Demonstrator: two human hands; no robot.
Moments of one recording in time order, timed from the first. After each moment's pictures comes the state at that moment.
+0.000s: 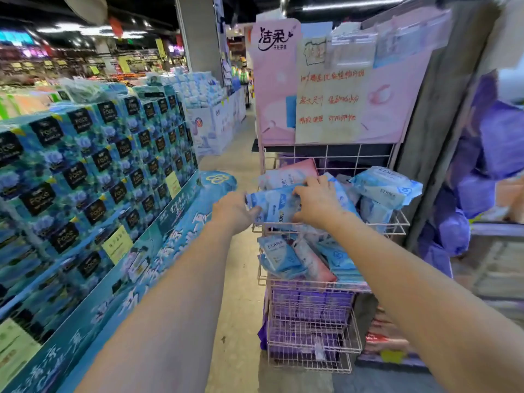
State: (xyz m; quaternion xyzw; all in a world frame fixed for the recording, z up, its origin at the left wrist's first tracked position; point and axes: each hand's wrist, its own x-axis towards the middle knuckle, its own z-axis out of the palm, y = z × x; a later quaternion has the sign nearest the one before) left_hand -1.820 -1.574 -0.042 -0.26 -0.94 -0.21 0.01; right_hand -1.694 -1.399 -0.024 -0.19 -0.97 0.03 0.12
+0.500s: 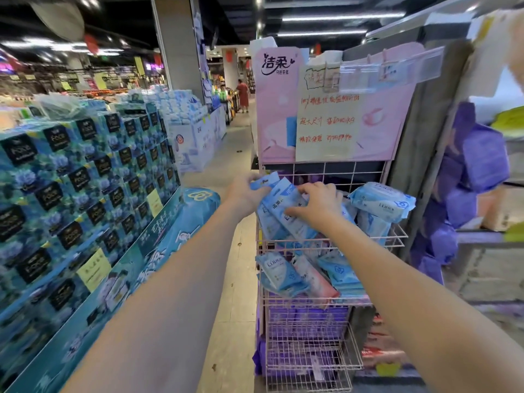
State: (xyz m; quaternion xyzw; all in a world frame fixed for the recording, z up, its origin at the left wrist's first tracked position) left_hand -1.840 -1.551 0.016 -0.32 -0.77 -0.55 -0.06; right_hand -1.711 -1.400 -0.011 -0.28 -0.92 0.14 0.24
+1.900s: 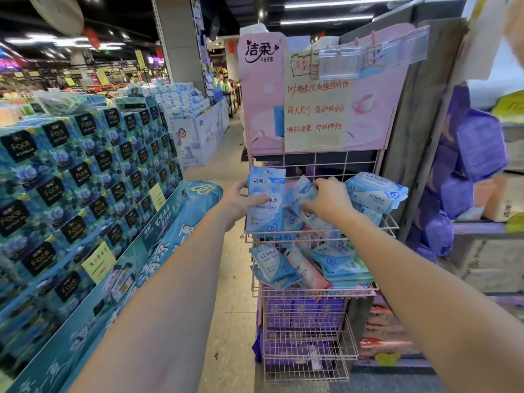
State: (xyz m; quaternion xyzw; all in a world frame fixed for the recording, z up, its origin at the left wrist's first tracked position) left_hand -1.833 -1.548 -0.016 -0.25 -0.72 -0.60 -0.24; right_hand -1.684 -1.360 -0.012 -0.30 -0.92 0.16 0.20
